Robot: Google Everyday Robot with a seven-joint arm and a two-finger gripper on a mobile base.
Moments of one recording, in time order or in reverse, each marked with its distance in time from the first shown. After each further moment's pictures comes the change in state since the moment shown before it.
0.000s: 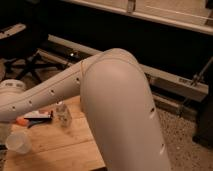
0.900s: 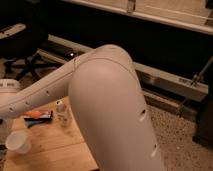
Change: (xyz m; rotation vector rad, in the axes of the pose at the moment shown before) arm 0.035 -0.048 -0.004 0.176 0.169 0.076
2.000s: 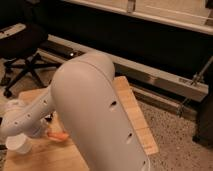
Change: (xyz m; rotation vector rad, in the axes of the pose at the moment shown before) arm 0.144 0.073 0.029 -0.103 0.498 0.088
